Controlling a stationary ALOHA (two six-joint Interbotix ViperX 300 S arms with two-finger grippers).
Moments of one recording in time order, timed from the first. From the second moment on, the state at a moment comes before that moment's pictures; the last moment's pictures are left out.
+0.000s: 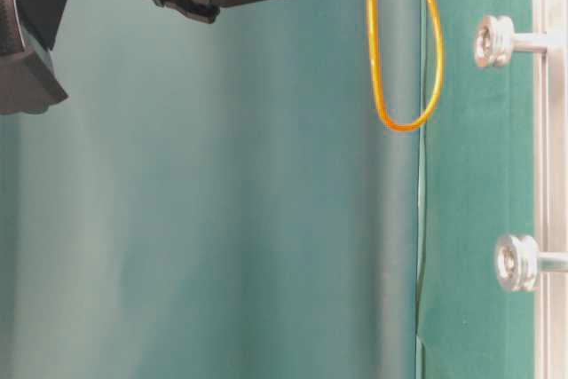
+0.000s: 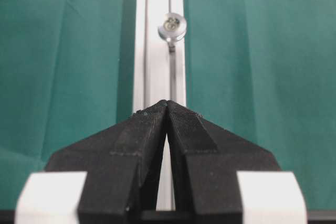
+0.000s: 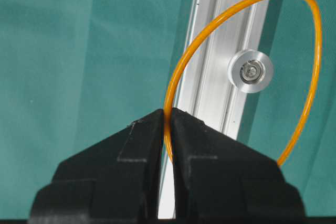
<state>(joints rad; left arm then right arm) 0.00 -0.99 0.99 0.02 0.51 -0.01 0.11 -0.16 0.39 -0.06 1.00 0.11</state>
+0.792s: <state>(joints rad) 0.00 -0.99 0.99 0.02 0.51 -0.01 0.11 -0.15 0.42 -0.06 0.95 0.11</state>
